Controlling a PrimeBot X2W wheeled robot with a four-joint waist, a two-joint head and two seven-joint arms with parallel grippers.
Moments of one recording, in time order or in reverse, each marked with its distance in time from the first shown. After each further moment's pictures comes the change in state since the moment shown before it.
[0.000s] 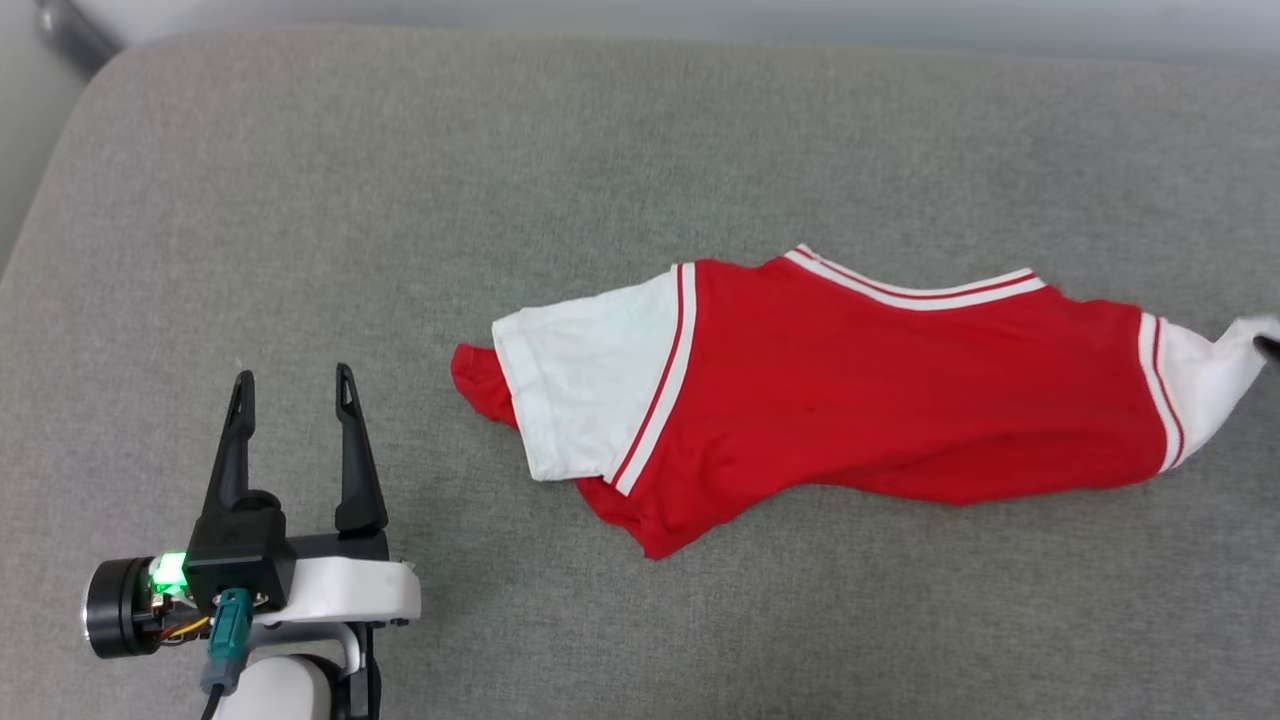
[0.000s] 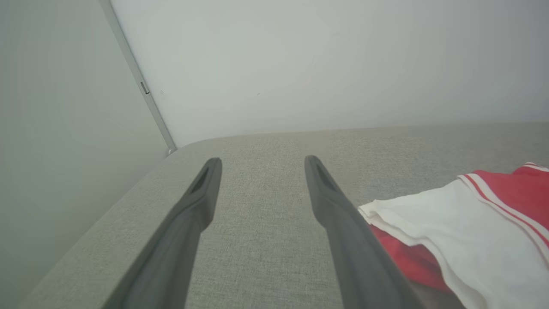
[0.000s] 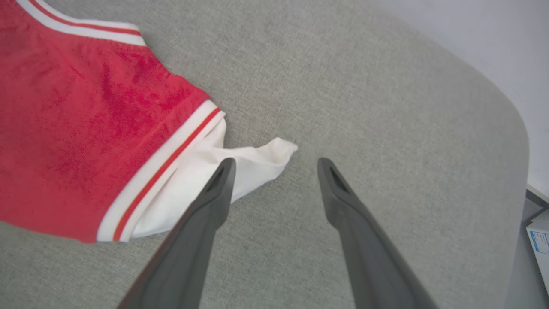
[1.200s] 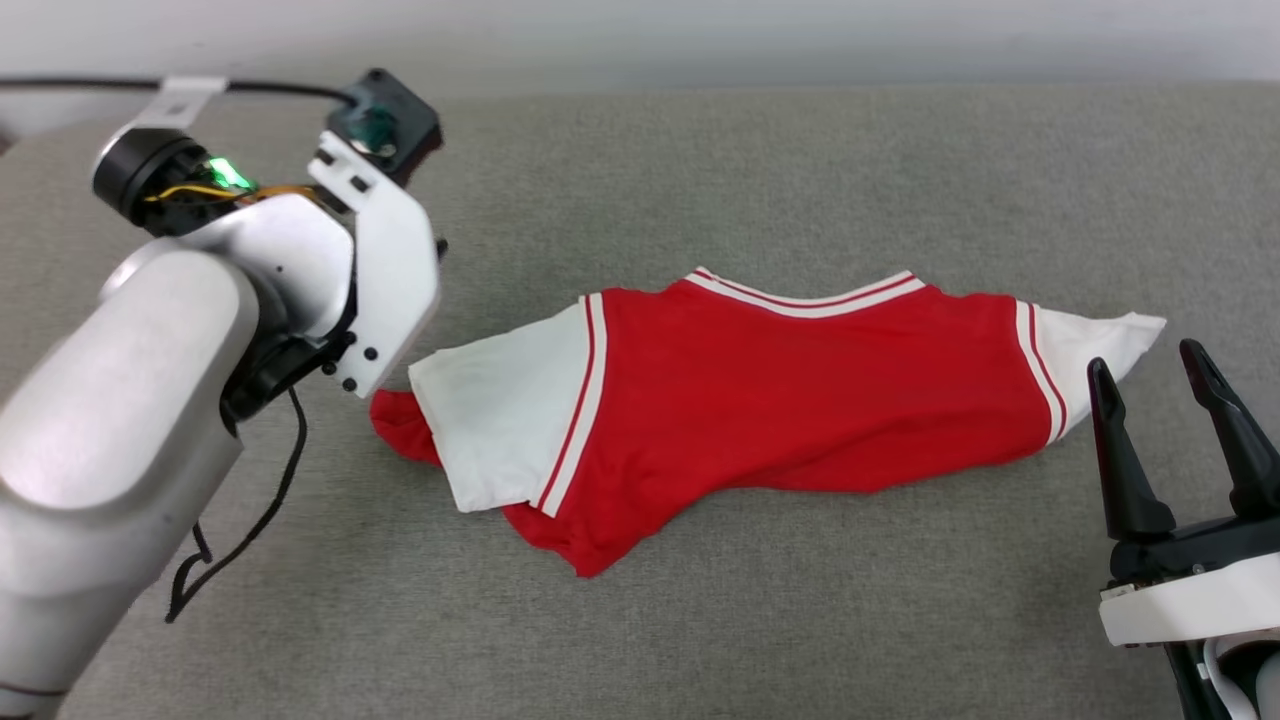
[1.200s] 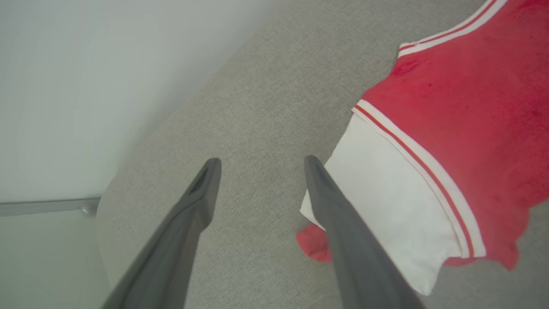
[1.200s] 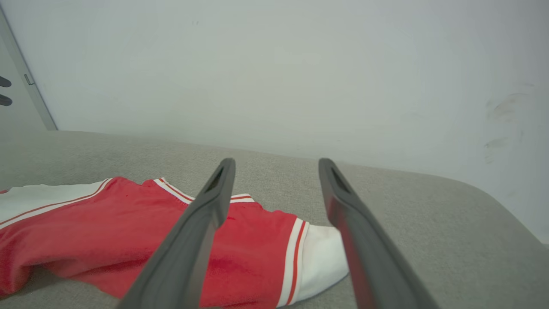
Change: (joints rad) left arm -0.813 0.490 -0.649 0.190 -0.467 -0.308 1.003; right arm 0.704 0.759 -0.885 -0.515 -0.714 0.000 -0.516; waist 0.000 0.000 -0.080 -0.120
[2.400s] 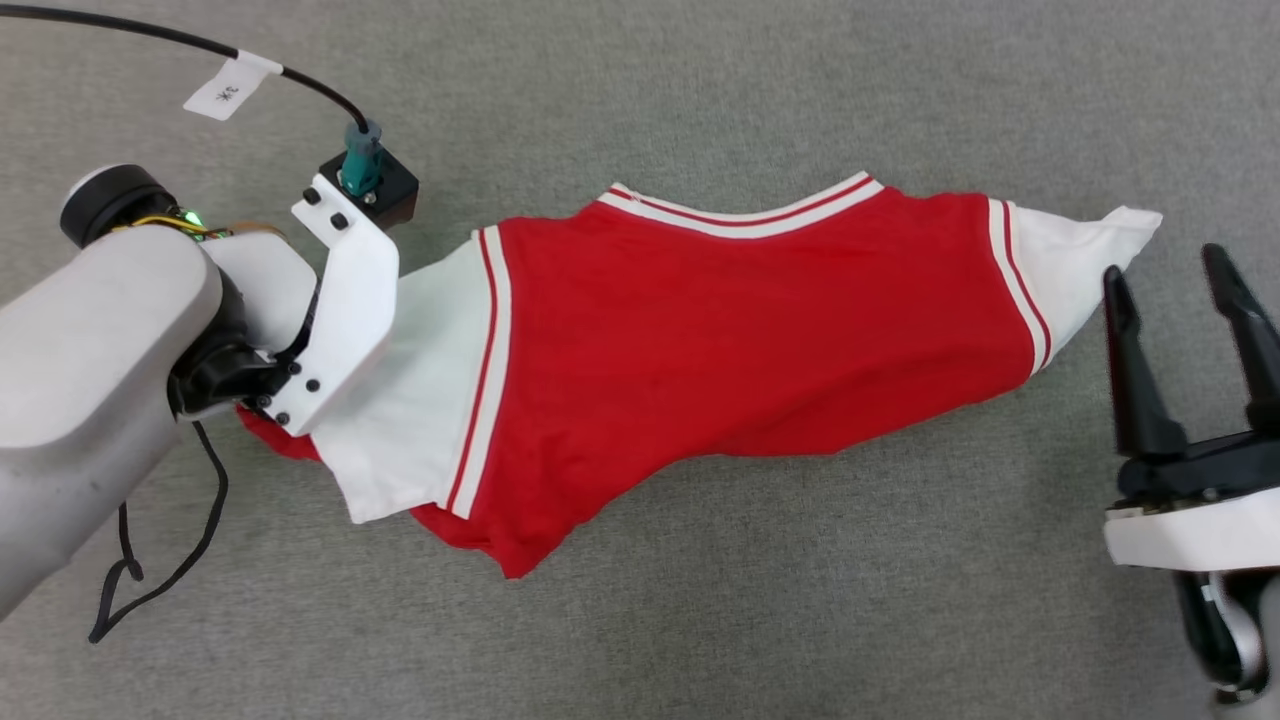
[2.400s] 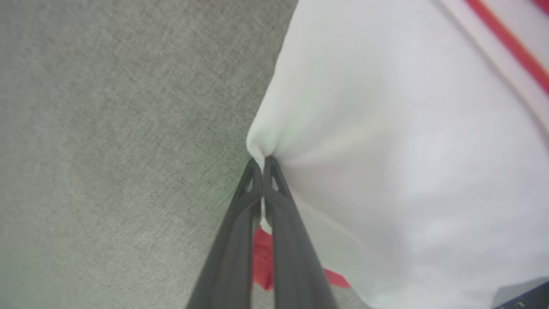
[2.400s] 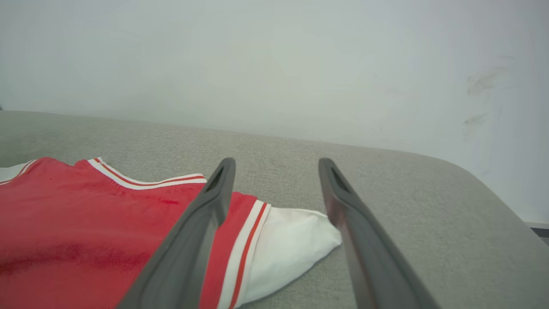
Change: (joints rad) left arm -0.256 0.164 -0.466 0.085 -0.397 0.000 0.269; right arm -0.137 0.010 0.019 0.040 -0.018 0.000 -0.065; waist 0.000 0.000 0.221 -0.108
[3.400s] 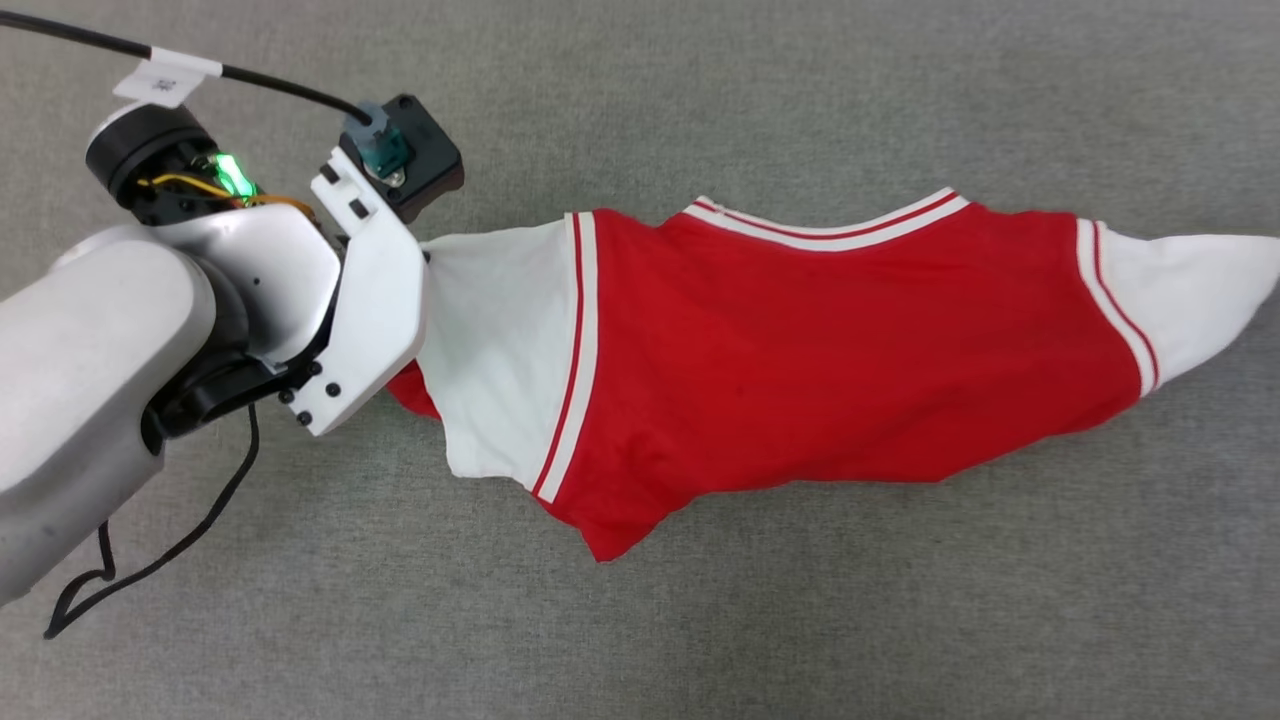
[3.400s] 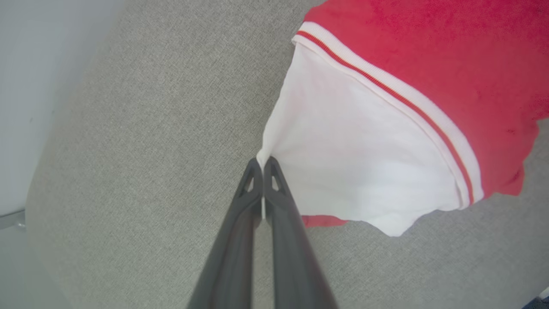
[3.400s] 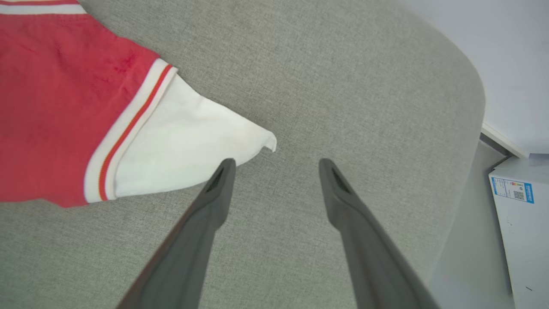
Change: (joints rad) left arm -0.006 0.087 0.029 -0.278 0.034 0.025 -0.249; right arm -0.438 -0.687 0.279 0.073 0.515 0.000 1.162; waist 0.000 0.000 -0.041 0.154
